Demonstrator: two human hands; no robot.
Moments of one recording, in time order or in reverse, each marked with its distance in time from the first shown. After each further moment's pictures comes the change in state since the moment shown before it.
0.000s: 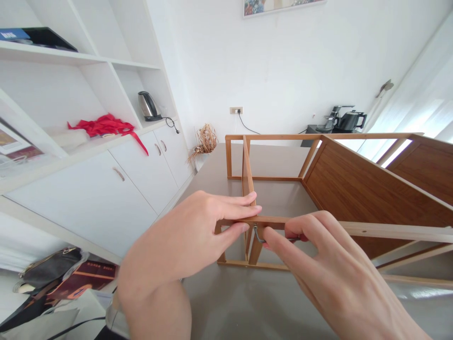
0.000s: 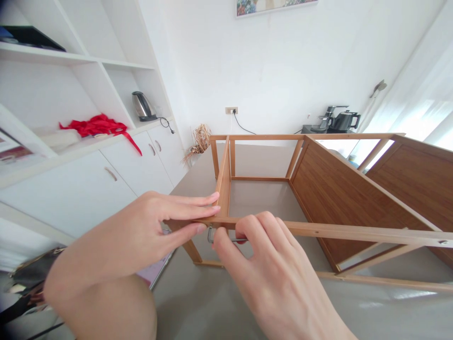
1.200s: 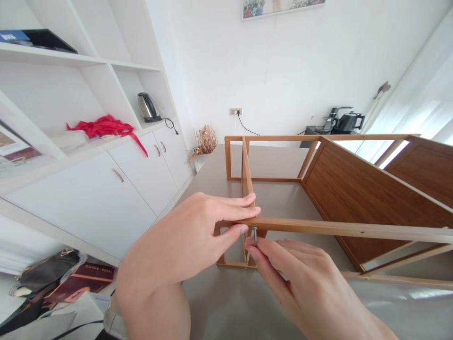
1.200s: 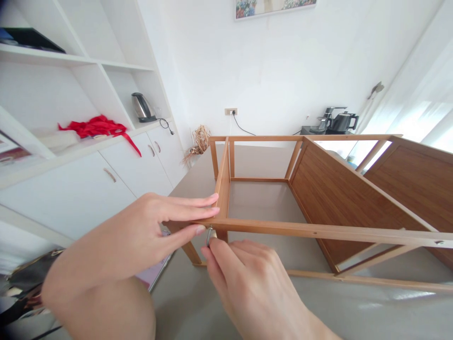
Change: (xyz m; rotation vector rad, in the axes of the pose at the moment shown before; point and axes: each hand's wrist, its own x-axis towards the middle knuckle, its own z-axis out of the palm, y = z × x) left_hand -0.001 0.002 -0.001 -0.026 -0.005 -0.017; right_hand 0.001 -0.015 0.028 0.261 0.009 0.076
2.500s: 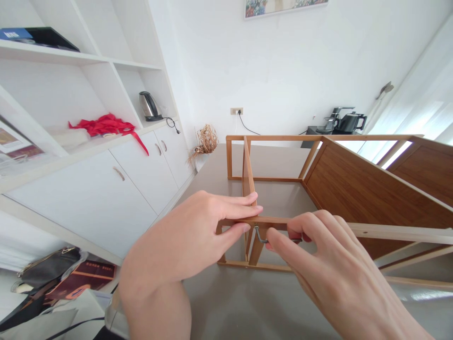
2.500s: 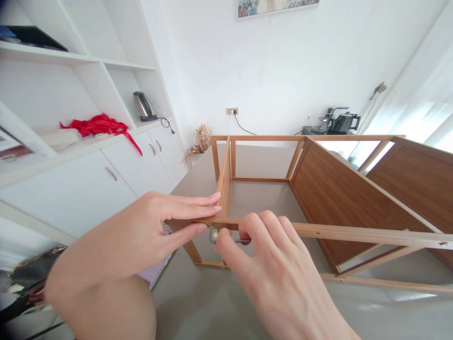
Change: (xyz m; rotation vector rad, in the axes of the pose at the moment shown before) left_hand -0.001 -0.001 0.000 0.021 0.002 0.020; right_hand 0.001 0.011 -0.030 -0.312 -0.033 -0.086
